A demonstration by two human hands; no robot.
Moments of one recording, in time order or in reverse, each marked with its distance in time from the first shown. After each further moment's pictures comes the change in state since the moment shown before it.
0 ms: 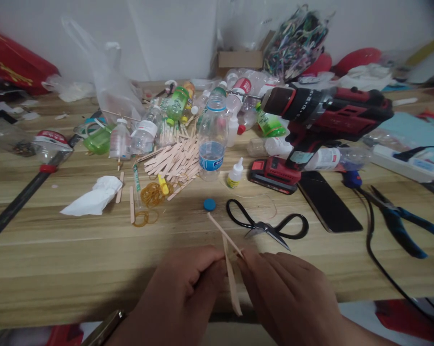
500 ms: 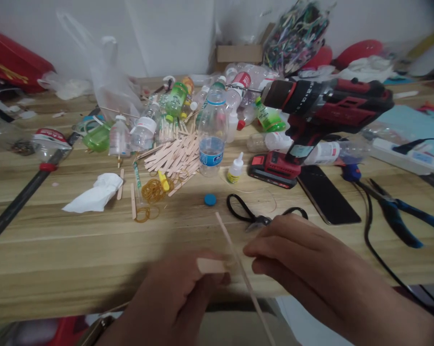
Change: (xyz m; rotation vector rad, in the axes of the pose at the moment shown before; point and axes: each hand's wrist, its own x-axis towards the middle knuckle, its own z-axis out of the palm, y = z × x) left_hand -0.022 -0.006 -0.009 0.182 -0.008 0.053; right_hand 0.025 0.026 -0.040 0.373 -0.342 0.093
